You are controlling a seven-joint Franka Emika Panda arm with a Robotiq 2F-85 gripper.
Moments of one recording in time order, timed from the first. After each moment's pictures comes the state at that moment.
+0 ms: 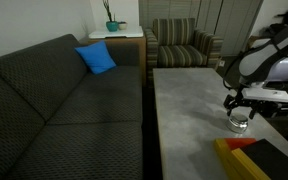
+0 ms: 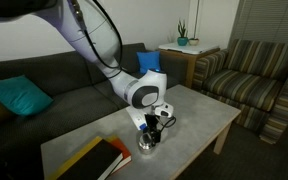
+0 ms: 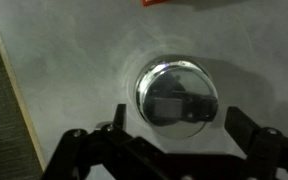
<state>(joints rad) -0.02 1.48 -0.05 -1.13 0.12 2.51 0.25</state>
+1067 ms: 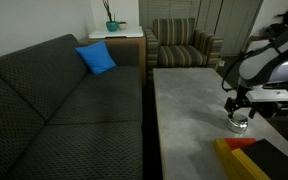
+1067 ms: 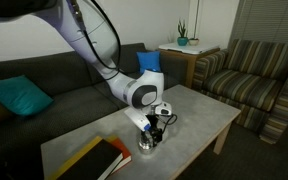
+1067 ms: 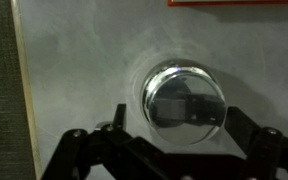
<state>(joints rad) -0.01 1.48 -0.05 -1.14 0.04 2.51 0.13</state>
